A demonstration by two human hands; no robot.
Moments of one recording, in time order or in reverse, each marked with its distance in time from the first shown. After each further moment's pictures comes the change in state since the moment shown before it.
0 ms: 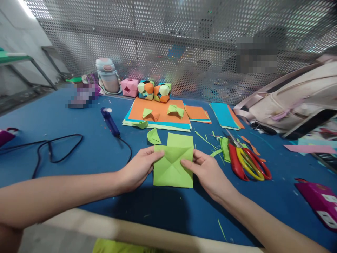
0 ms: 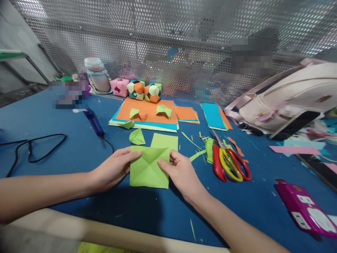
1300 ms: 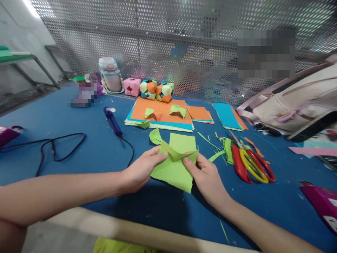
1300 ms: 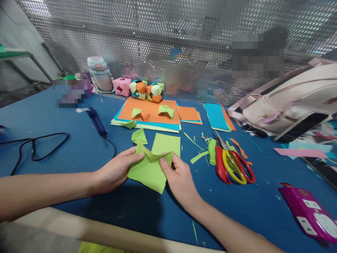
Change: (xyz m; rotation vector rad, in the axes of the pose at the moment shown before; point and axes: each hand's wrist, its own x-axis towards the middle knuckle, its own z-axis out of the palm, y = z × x) left_hand 0.001 -0.004 0.002 -0.020 0.029 -0.031; right_hand -0.006 0.006 0.009 -0.268 0.093 -0.165
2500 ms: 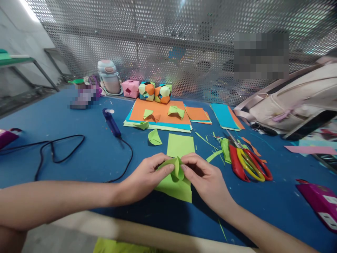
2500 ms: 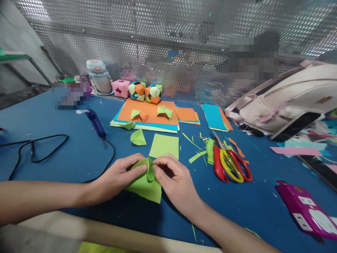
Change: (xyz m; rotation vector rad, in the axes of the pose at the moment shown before) left_hand -0.022 0.010 0.012 0.895 -0.038 0.282; right_hand -0.010 -0.014 -0.003 -0.240 -0.026 -0.379
